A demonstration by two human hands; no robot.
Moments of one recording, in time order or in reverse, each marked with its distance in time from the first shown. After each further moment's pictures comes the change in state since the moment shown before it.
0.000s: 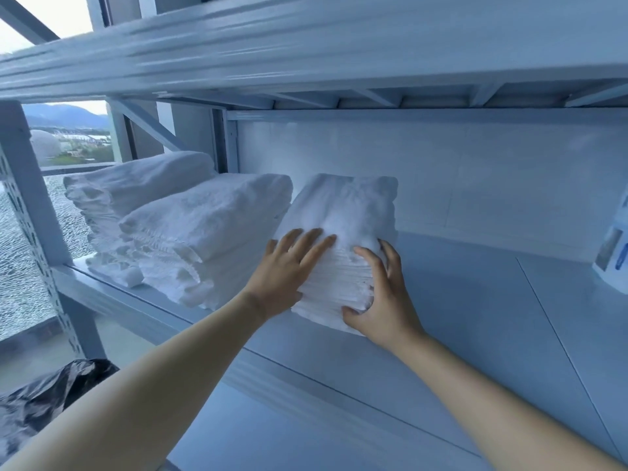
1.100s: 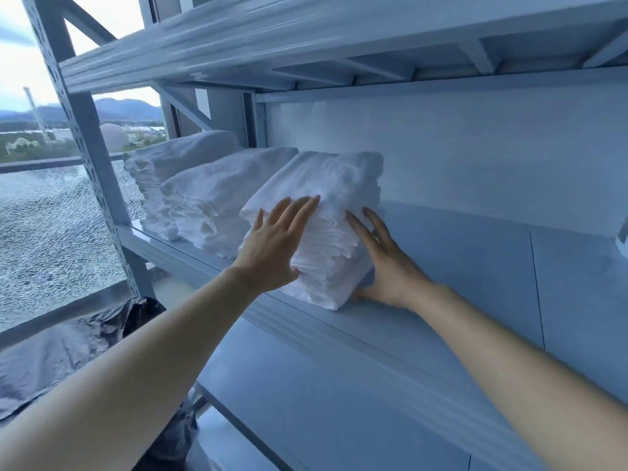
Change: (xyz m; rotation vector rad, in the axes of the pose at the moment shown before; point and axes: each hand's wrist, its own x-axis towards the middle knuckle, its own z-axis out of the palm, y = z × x) left_hand -0.047 0.065 -0.069 -0.050 -0.025 -0.215; right_hand -0.021 0.001 -0.063 -0.080 -0.424 -0.144
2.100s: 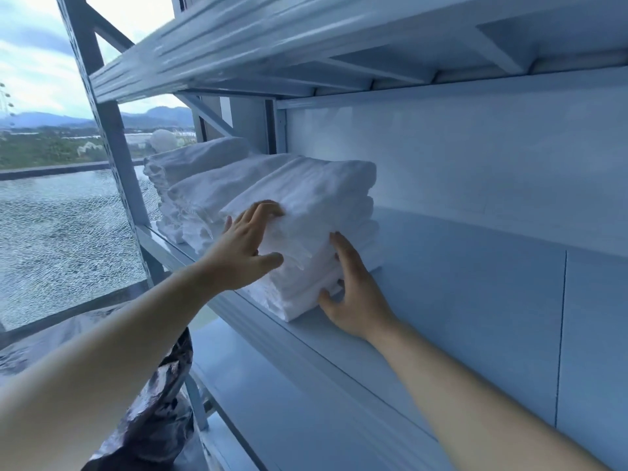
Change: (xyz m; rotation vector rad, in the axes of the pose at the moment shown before) left_hand 0.004 -0.008 -0.022 -0.342 -0.019 -0.223; right_hand 0.010 0.002 0.047 0.451 0.158 -0.062
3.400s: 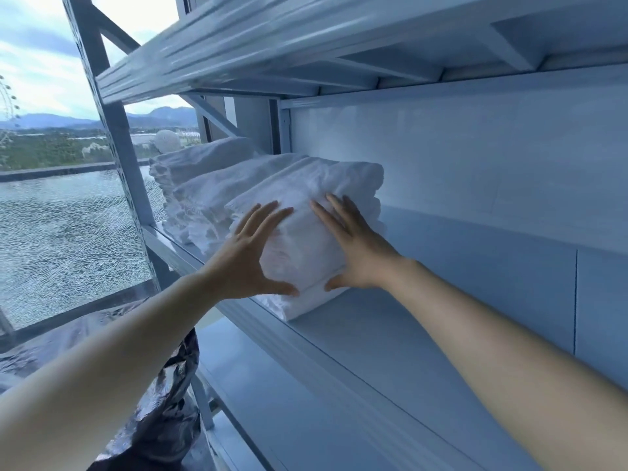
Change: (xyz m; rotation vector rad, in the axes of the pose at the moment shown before) left_hand -0.003 -0.029 0.013 0.117 -0.016 0.057; right_hand 0.064 -0.018 -0.037 -0.544 -0.349 -0.102
